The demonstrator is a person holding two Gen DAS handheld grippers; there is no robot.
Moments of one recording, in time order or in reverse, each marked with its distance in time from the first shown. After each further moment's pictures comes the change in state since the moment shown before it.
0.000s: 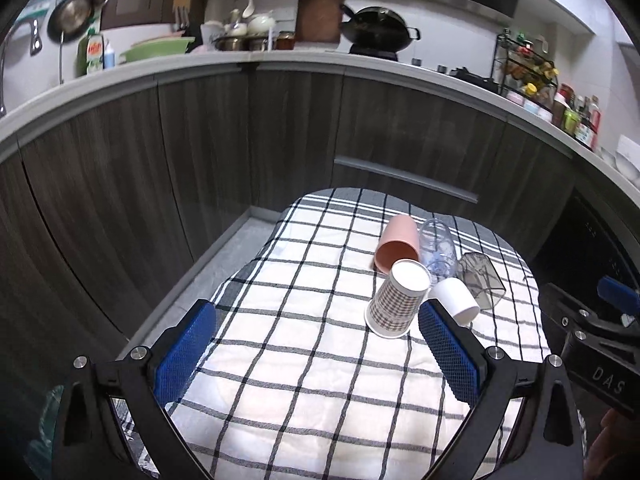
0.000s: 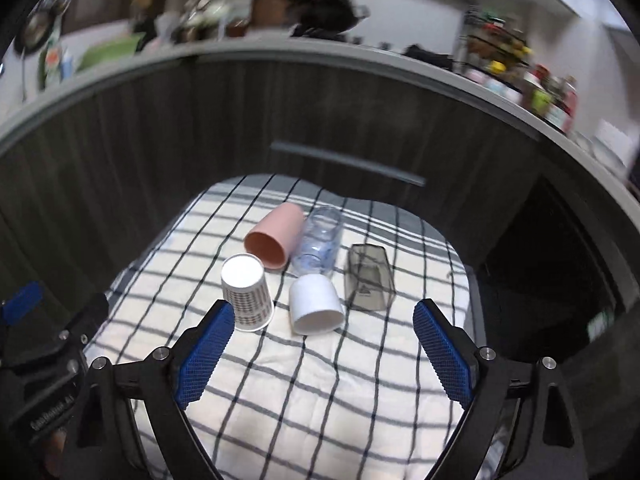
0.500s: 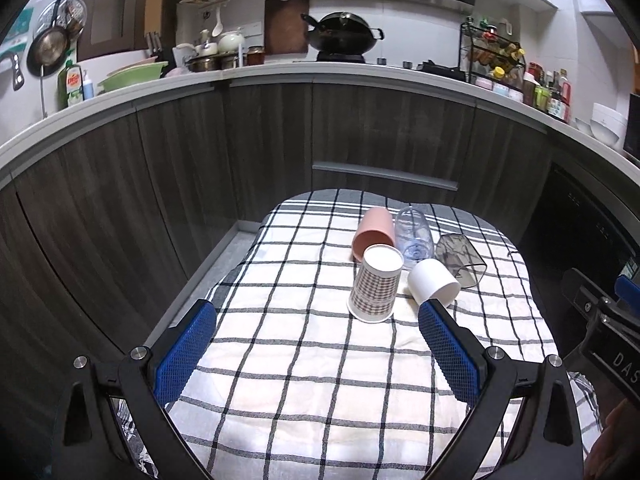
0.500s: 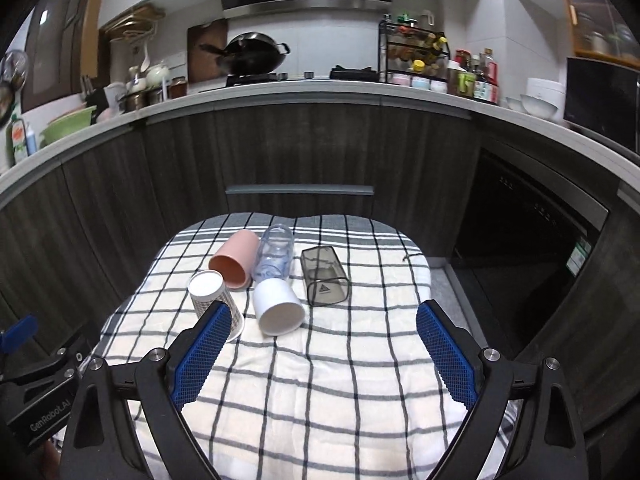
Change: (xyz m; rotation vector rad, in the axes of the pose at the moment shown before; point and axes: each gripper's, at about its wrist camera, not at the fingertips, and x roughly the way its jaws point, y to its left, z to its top) left arm -0.020 -0.023 -0.019 0.106 -0.036 -0.033; right arm -0.039 -0.041 -0.053 0.214 -0.143 -0.088
